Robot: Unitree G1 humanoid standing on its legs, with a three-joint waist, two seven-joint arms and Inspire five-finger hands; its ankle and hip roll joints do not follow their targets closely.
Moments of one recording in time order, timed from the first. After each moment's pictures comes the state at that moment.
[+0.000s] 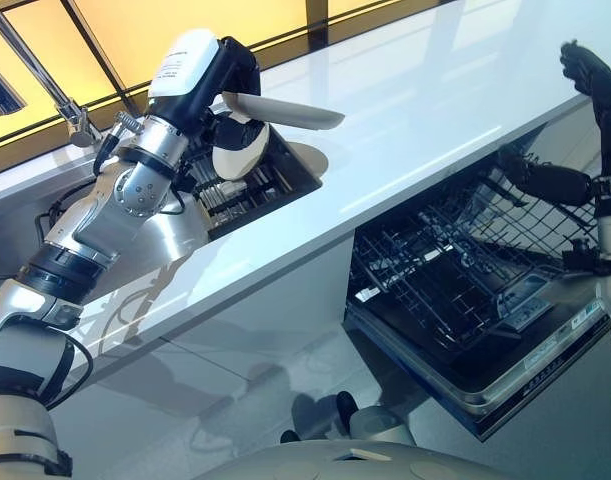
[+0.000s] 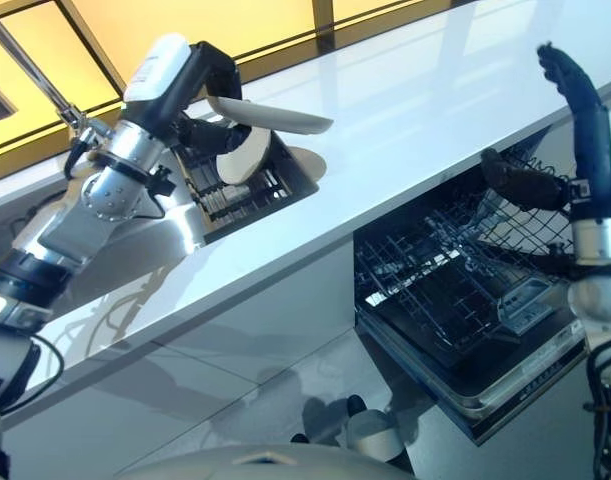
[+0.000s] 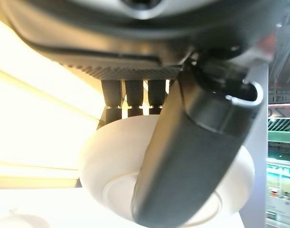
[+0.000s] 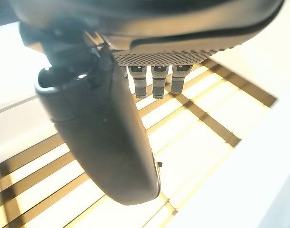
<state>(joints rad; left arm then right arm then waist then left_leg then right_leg) -0.78 0.86 -0.47 0.20 0.12 -0.22 0.19 -0.13 -0.93 -0.19 0.05 -0.07 -0.45 -0.25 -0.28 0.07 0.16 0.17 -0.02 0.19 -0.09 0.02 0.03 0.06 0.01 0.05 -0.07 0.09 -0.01</state>
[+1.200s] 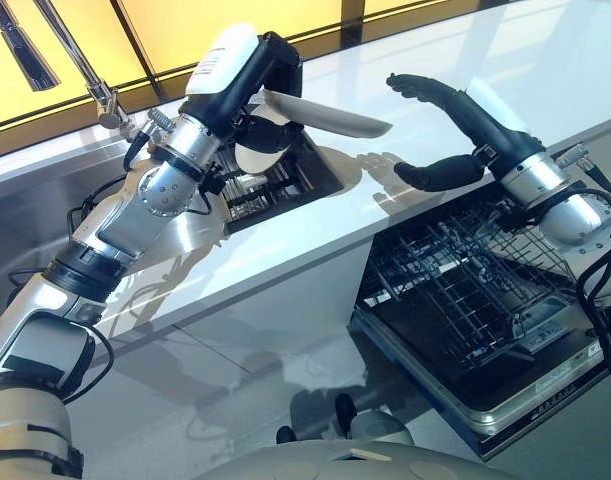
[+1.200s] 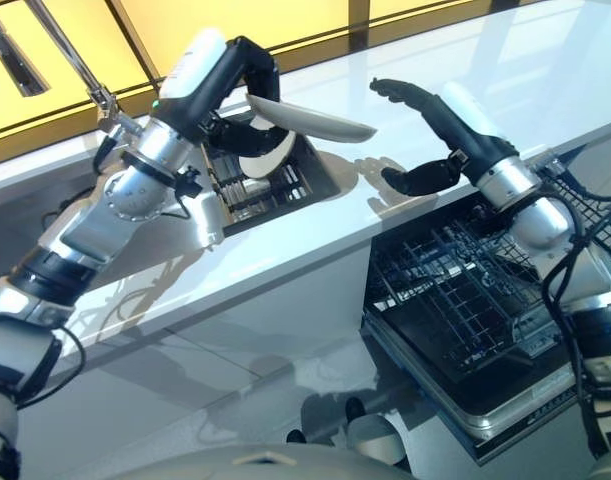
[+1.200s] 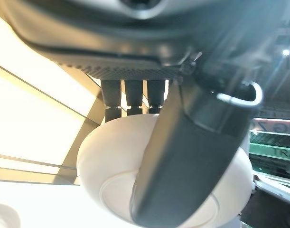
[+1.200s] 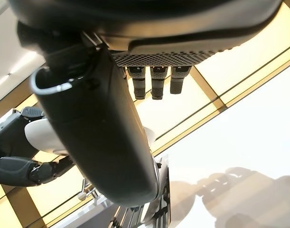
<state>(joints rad) -0.84 0.81 -0.52 0.13 0.11 -0.25 0.17 -0.49 -0.95 0.19 0.08 0.03 -0.30 0.12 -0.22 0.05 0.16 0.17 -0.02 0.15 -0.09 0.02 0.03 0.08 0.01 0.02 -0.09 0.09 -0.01</state>
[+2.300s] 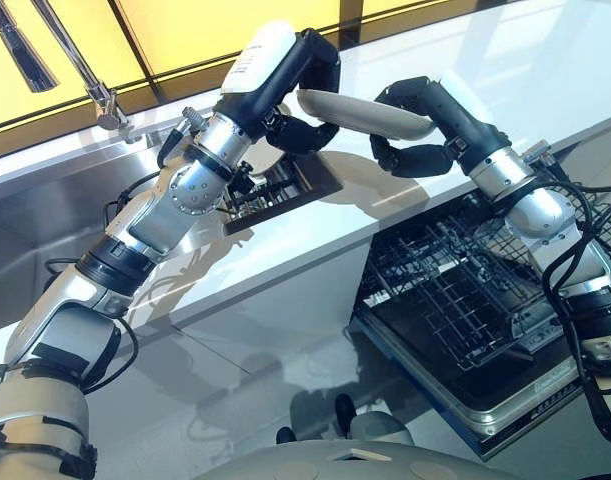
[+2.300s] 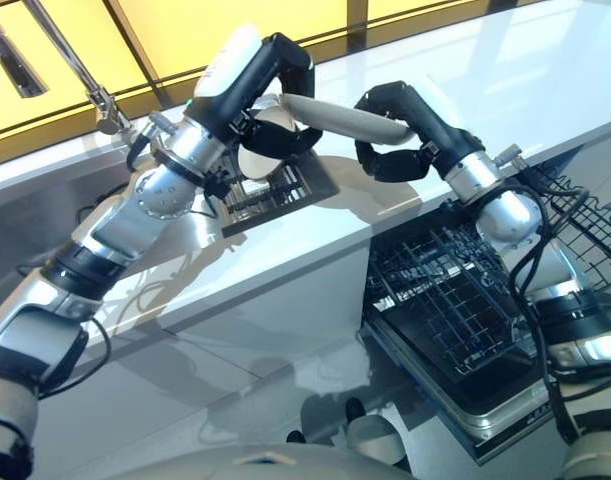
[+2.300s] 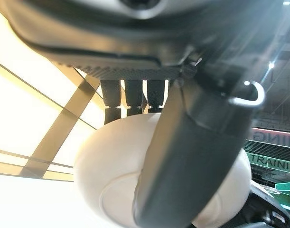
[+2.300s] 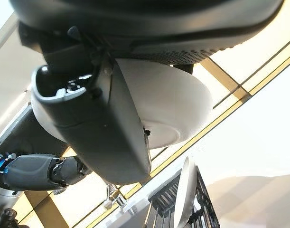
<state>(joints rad) -0.86 0.71 -0.53 0.13 0.11 -0.24 0.16 -0.56 -0.87 0.25 0.09 0.06 -0.28 0.10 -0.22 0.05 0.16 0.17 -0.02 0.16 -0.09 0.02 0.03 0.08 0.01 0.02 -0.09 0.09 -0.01</state>
